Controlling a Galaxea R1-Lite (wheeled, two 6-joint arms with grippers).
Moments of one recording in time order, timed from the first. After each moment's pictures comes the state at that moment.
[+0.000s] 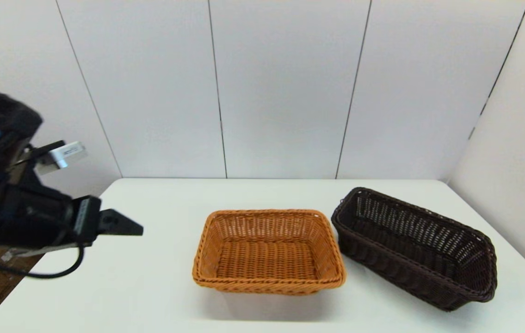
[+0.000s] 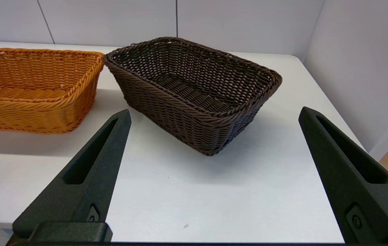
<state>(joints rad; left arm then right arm) -0.25 1.36 -1.08 0.66 -0.16 -0.36 0.00 0.00 0.00 0.00 0.02 -0.03</state>
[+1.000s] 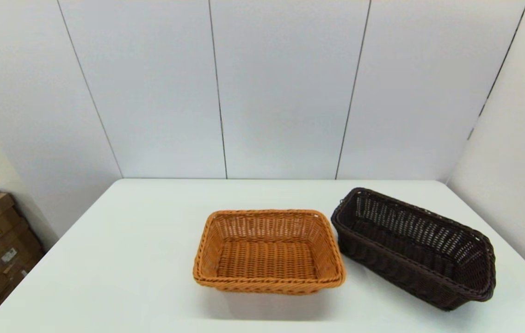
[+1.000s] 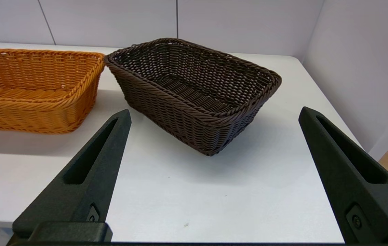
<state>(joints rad) -0.10 0.32 -0.40 0.64 -0.07 -0.14 0.00 0.00 0.00 0.00 0.02 -0.03</state>
